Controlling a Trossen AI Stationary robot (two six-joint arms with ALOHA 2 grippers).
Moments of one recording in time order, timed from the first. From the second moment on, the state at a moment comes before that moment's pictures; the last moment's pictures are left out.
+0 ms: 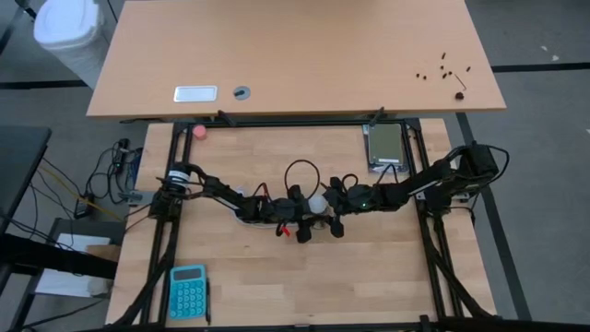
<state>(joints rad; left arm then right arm) -0.10 2.06 0.96 0.71 -0.27 -0.16 0.09 1.57 0.50 0.67 0.12 0.13</state>
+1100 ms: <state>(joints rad) -0.10 2.06 0.96 0.71 -0.27 -0.17 0.12 1.57 0.50 0.67 0.20 0.17</state>
